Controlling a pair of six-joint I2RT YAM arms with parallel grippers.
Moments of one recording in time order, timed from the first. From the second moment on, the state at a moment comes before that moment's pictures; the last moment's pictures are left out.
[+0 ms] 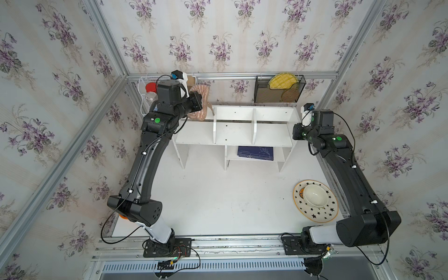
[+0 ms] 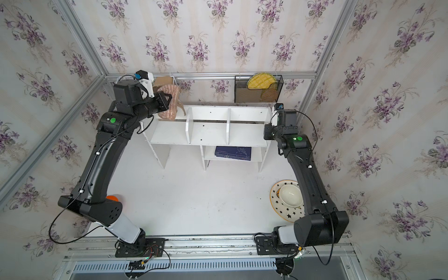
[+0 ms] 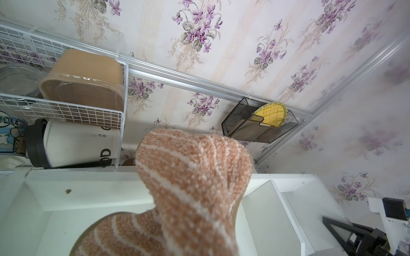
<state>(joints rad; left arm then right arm) -0.29 1.66 2.12 -0.72 0.16 -0.45 0.12 1.40 1.52 -0.70 -0.01 0.07</state>
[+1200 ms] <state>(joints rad) -0.16 1.59 1.97 -0.80 0.14 -0.49 0.16 1.41 1.56 -0.79 0.02 0.11</state>
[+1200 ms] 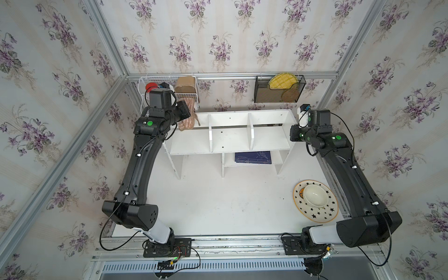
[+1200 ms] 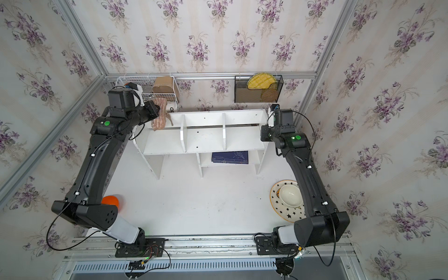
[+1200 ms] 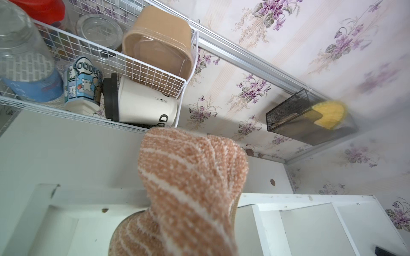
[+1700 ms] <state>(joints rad) -0.23 1.67 2.07 -0.81 0.22 -0.55 0.16 1.39 1.53 -0.76 0.03 0.13</state>
